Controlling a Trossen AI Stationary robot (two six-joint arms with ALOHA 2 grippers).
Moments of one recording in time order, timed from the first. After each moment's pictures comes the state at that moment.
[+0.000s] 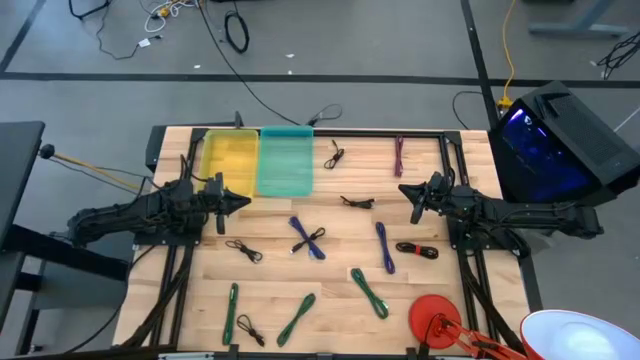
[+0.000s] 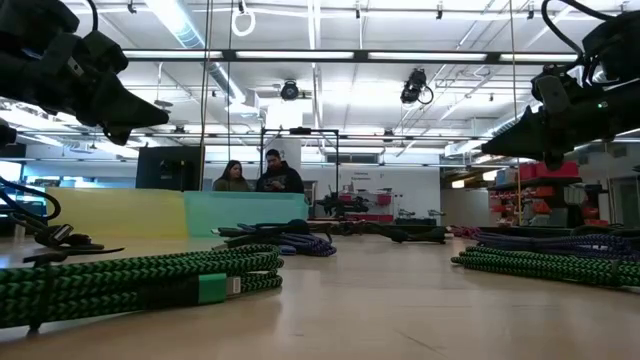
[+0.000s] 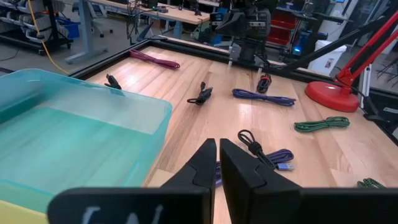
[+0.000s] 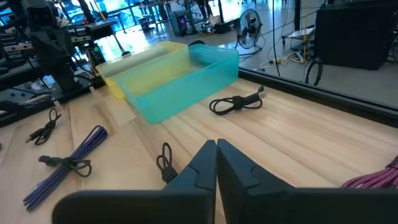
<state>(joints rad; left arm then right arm) 0.19 0.06 0.09 -0.21 -0.01 -0.17 -0.12 0.30 0.02 0.07 0.38 0.31</state>
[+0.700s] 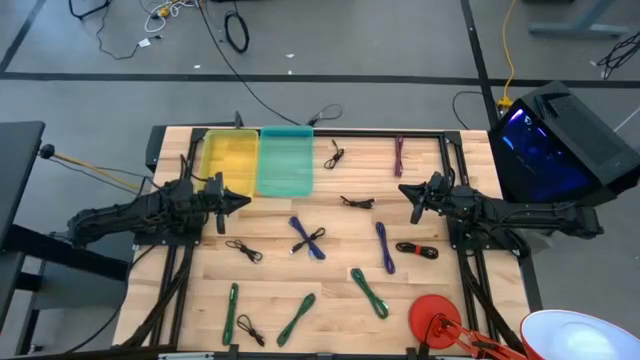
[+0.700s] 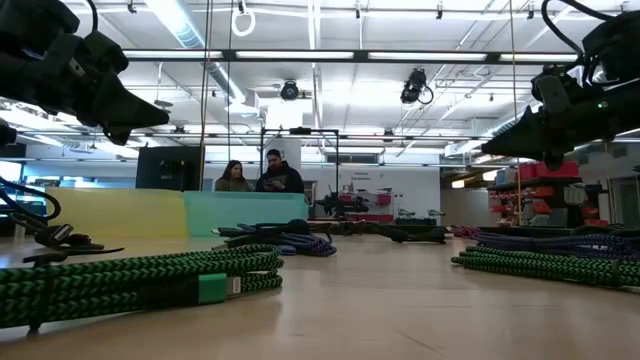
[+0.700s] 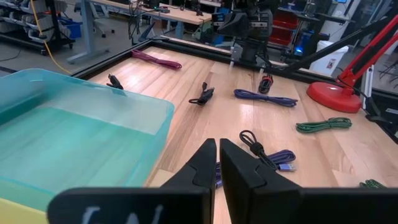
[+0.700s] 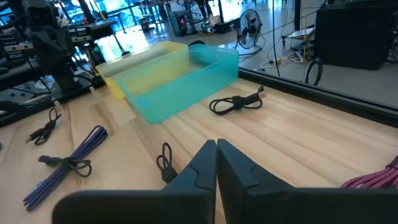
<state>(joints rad) 0.20 0.06 0.09 -0.21 -0.01 -0.17 -0.12 0.30 0.02 0.07 0.38 0.31</state>
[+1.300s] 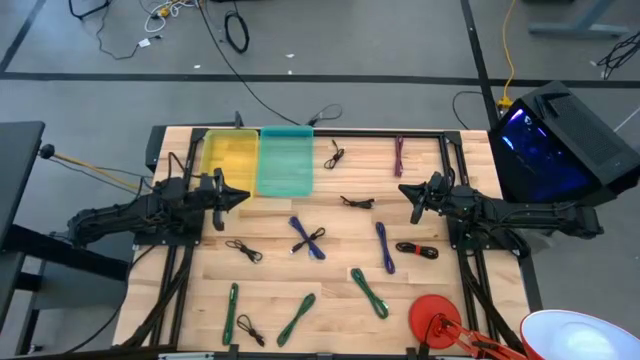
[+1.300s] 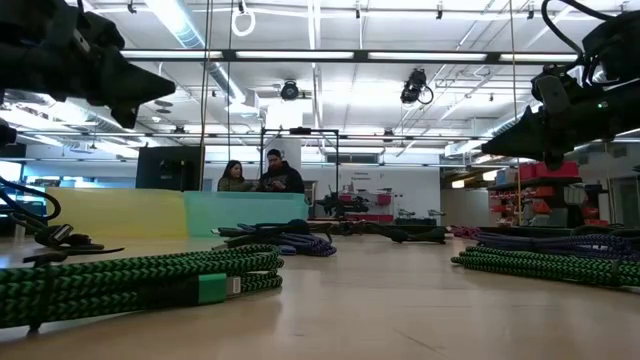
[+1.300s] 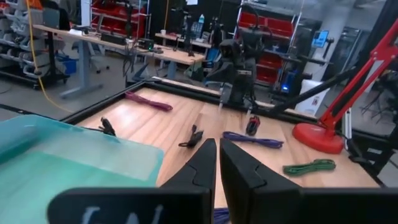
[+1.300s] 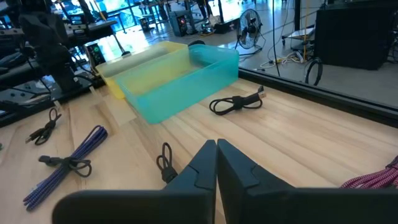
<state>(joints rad) 0.20 0.06 0.09 -0.03 0.00 -0.20 -0.12 0.30 0.02 0.07 0.38 0.31</state>
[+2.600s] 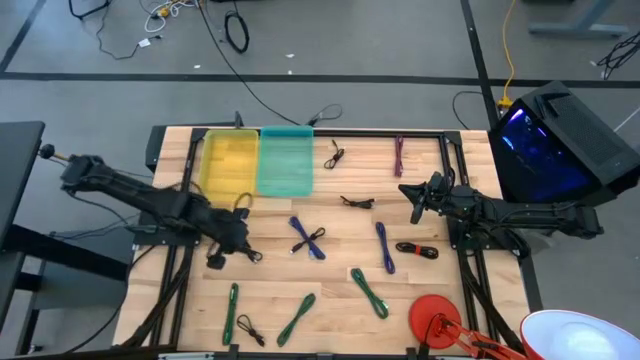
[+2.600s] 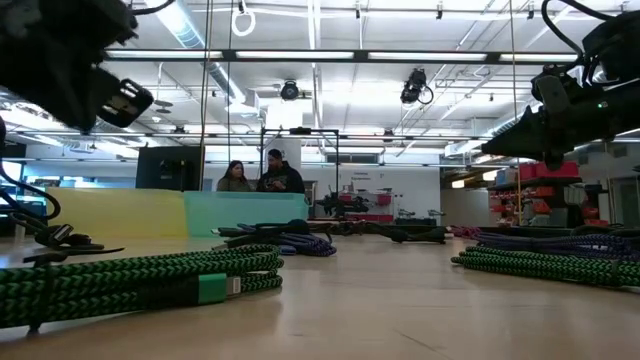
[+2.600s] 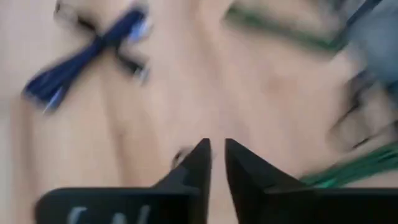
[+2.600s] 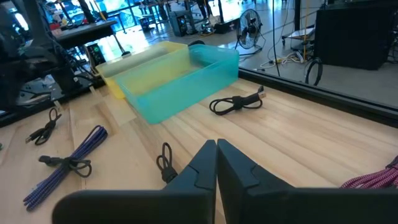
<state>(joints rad) -0.30 0.90 0.53 -0.52 0.05 -0.04 -0.12 0.30 0.02 0.07 0.38 0.31</state>
